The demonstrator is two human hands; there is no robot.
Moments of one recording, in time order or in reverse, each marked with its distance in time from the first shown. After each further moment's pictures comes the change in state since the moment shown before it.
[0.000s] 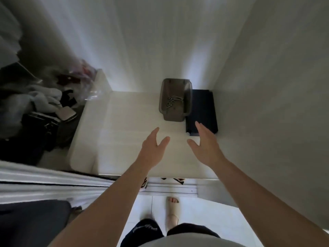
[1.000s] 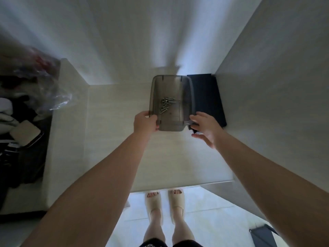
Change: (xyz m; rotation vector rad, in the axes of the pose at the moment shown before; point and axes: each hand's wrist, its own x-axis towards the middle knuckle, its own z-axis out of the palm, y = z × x) left_hand 0.192 -0.008 -0.009 -0.459 0.072 -0.370; right_hand 0.138 -0.008 0.020 0.830 -0.021 0.608
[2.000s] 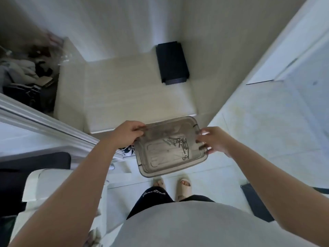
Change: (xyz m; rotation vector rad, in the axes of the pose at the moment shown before) left_hand -0.313 -0.165 -0.061 0.744 -0.410 0.349; right_hand -0.278 0.247 -0.166 -0.341 -0.113 -0.044
